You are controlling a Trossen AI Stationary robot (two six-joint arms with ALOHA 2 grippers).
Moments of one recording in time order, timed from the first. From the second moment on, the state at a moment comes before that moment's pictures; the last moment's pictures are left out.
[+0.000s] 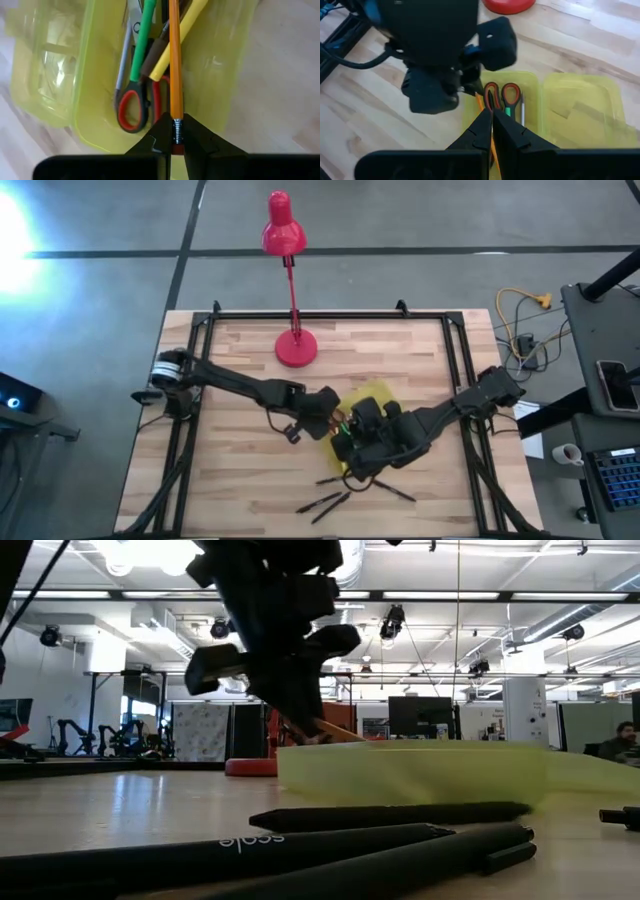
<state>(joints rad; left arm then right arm) -0.11 1.83 1.27 -0.46 -0.02 0.83 0.48 1.88 1.89 -1.31 0.65 1.49</state>
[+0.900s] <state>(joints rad) -0.07 1.79 1.32 -0.60 0.02 0.52 0.63 1.89 1.70 -1.36 0.26 1.44</state>
